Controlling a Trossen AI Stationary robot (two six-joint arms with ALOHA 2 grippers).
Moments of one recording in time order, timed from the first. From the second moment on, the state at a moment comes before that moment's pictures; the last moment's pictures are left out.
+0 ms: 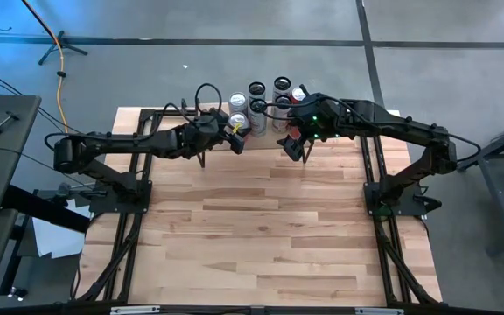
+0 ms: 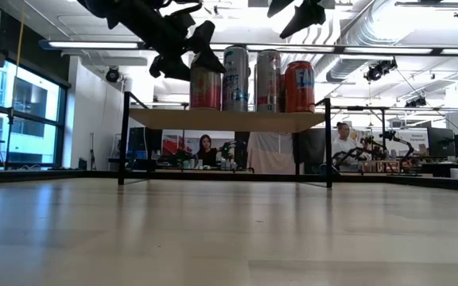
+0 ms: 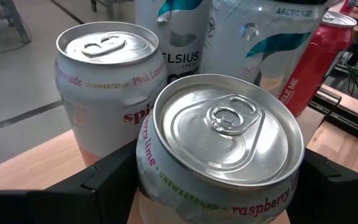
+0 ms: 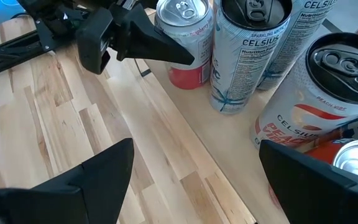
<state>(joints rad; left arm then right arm) 0.26 1.39 0.95 0.05 -0.48 -0.31 -0.20 1.46 1.65 -0.96 0.15 0.26</state>
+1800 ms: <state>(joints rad) 0.11 1.03 0.84 0.06 -0.07 -0.25 -0.14 1.46 1.63 -1.28 0.16 0.25</state>
